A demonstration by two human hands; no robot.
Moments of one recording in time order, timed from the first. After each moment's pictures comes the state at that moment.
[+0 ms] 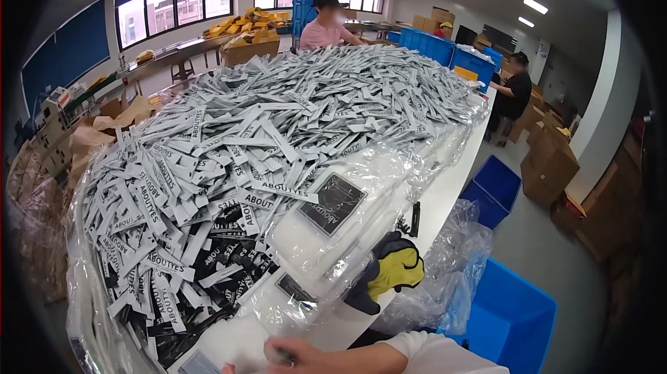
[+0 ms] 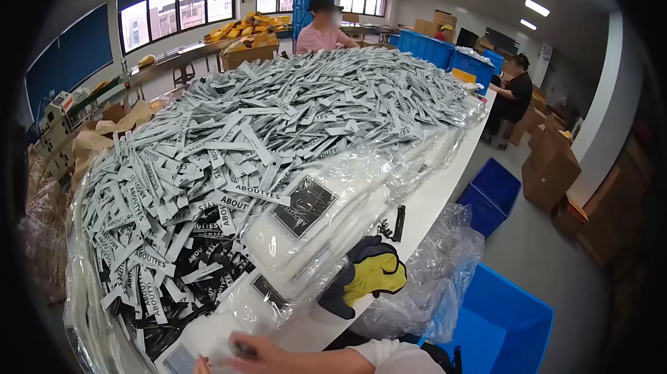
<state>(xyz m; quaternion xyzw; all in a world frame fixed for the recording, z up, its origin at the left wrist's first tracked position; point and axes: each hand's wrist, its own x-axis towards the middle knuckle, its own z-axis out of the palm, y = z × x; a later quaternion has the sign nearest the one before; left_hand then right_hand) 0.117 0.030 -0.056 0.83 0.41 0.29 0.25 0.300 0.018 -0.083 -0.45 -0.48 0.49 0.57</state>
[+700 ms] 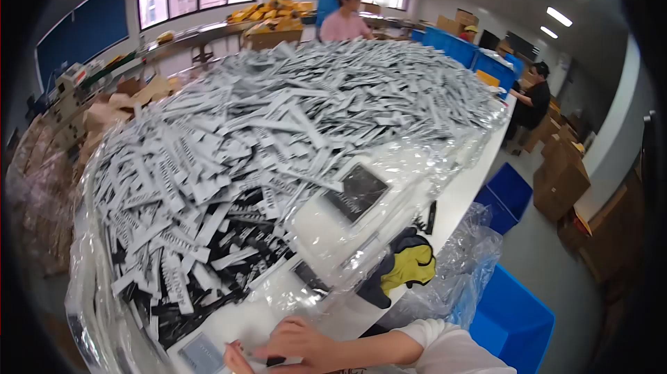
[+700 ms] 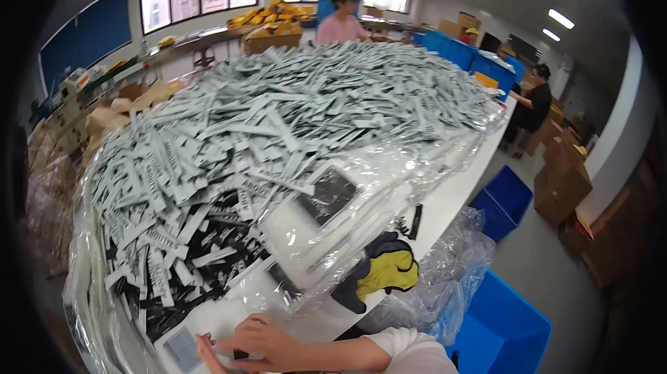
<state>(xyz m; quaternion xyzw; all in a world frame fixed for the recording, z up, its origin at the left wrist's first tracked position) 0.136 0.045 -0.073 0.83 0.36 0.35 0.23 0.315 0.024 -0.029 -0.38 -0.76 0.10 0.52</state>
